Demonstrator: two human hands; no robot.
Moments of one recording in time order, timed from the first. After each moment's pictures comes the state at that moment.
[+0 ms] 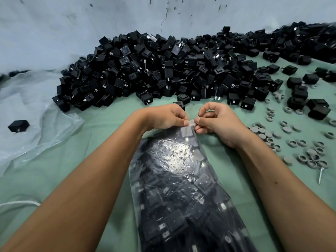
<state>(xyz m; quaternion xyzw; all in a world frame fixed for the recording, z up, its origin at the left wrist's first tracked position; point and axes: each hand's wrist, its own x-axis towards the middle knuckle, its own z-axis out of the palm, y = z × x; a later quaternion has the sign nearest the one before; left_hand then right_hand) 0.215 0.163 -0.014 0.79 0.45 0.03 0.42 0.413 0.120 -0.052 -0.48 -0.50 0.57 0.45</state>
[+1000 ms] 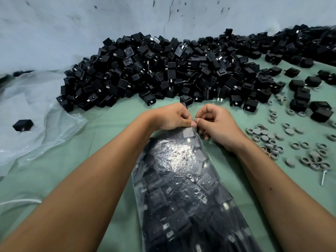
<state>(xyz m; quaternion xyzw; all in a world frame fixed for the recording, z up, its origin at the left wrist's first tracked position) 0.221 0.169 -0.022 0.80 0.46 0.07 0.39 0.406 0.124 -0.069 -0.51 -0.61 0.42 0.43</state>
